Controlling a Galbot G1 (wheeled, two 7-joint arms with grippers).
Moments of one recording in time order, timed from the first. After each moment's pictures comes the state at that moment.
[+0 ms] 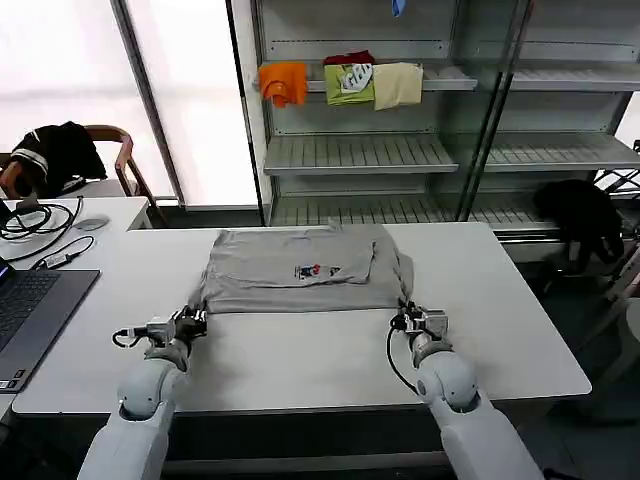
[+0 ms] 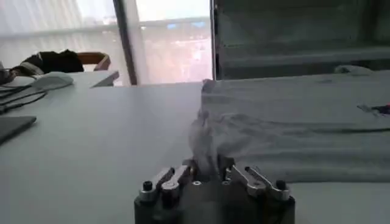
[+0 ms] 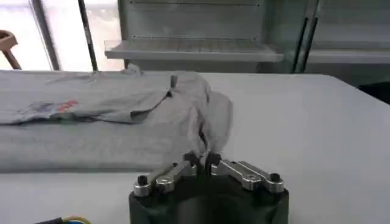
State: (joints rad) left arm 1.00 -1.25 -0.50 -1.63 -0.30 0.56 -0.12; right arm -0.92 1.25 0.23 1.68 0.45 -0.58 0.31
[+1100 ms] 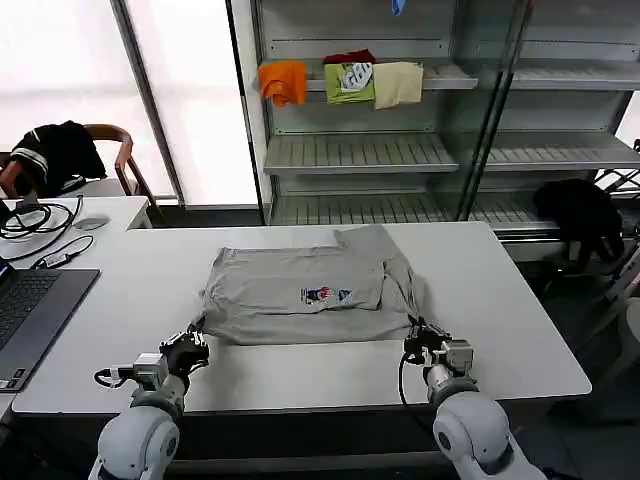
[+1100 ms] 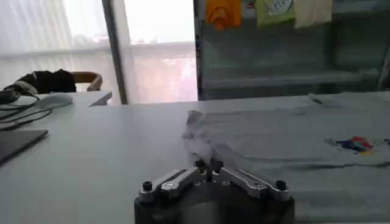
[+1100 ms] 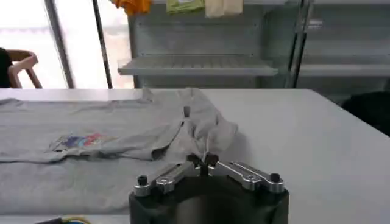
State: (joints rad) left arm 1.30 -1.25 -0.53 -2.03 -0.31 0.52 -0.16; right arm -1.22 1.19 0.29 2.10 0.44 -0.58 0.39
